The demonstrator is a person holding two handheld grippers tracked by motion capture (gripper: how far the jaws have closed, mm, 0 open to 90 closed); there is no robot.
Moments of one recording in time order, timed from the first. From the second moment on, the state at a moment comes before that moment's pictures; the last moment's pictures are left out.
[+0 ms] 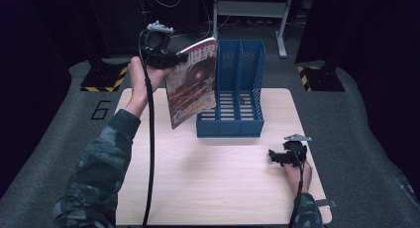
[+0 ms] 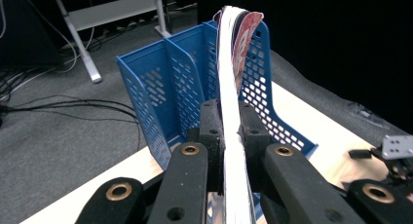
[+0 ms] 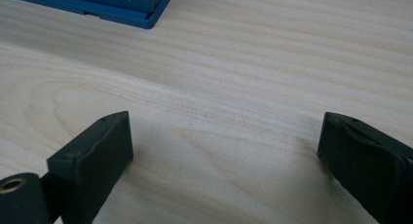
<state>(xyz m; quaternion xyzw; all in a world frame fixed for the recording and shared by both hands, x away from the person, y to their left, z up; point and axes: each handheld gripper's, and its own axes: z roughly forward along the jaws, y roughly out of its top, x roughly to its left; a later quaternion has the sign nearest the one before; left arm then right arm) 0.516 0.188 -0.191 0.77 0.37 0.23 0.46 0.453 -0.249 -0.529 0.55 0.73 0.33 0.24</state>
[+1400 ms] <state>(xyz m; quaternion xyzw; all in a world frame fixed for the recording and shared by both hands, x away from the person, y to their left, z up) 0.580 0.147 -0.217 0.69 0.49 0.26 0.46 0.453 -0.249 -0.528 0.55 0.73 0.32 0.23</state>
